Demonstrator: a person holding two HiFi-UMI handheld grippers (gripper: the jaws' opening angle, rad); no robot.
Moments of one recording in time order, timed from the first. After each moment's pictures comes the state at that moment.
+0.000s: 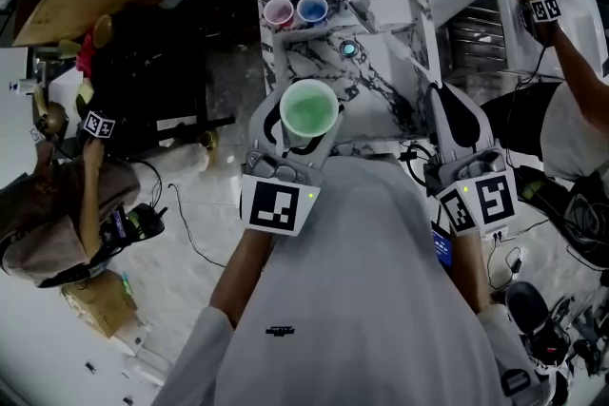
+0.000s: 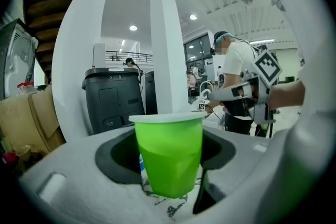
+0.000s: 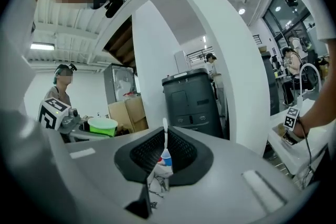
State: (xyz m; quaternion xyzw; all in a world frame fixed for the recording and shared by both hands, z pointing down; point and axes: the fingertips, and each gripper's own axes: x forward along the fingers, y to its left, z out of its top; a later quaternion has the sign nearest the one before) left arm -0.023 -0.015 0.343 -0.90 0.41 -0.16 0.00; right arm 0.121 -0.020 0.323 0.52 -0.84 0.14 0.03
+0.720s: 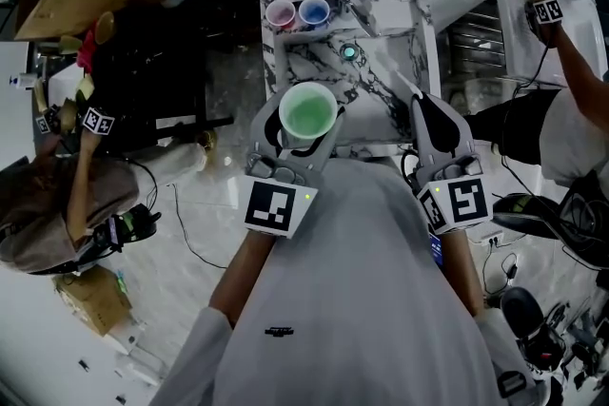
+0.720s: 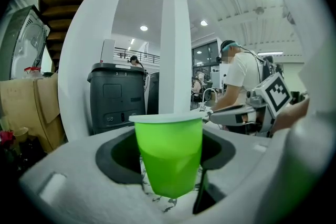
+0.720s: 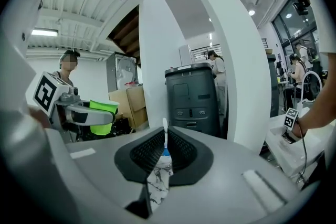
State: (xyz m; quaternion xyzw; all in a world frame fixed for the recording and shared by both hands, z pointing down) left arm -0.025 -0.013 0.343 -0.89 0.44 -0.11 -0.07; right arm 0.106 -0.011 0.358 0.52 -0.84 0.12 0.08
